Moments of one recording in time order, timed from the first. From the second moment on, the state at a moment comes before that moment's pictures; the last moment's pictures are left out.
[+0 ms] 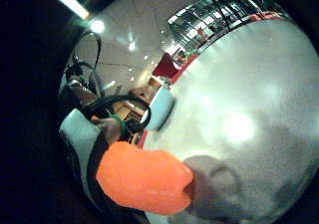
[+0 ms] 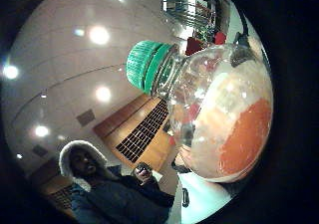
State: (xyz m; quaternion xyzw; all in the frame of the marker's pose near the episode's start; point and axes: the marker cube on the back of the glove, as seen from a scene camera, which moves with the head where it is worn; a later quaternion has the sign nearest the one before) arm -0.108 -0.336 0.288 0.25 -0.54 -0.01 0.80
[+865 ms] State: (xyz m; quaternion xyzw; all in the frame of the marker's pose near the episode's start) arm -0.226 -0.459 0.216 0.05 0.00 -0.12 0.99
